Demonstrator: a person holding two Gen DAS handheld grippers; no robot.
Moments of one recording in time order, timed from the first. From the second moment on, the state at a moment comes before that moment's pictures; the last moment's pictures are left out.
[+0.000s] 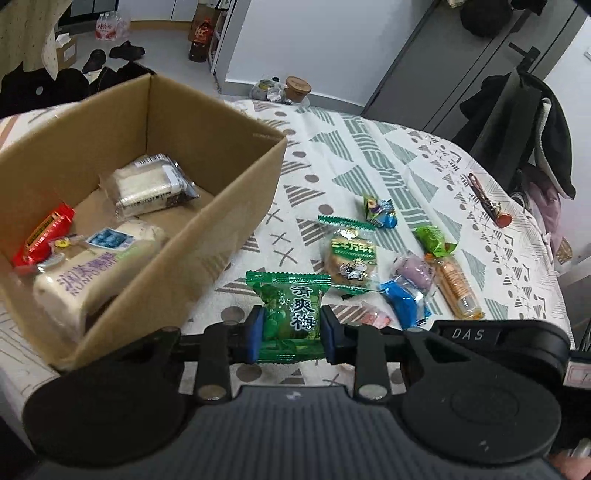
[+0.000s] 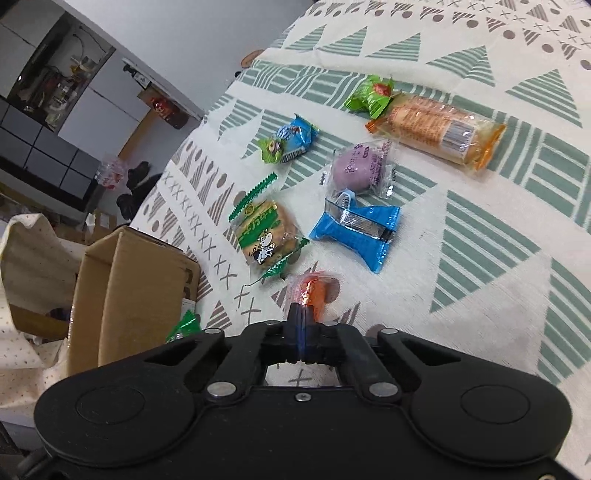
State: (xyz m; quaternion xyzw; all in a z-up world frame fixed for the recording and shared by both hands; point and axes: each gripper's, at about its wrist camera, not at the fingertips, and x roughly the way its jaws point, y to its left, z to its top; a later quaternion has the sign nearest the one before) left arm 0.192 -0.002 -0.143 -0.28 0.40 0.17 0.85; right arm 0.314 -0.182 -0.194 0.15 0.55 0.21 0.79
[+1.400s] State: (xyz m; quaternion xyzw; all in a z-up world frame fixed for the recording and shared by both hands) left arm 0.185 0.016 -0.130 -0.30 0.39 0.14 0.86; right arm 0.302 -0.163 -0.177 0.12 0.52 0.23 0.81
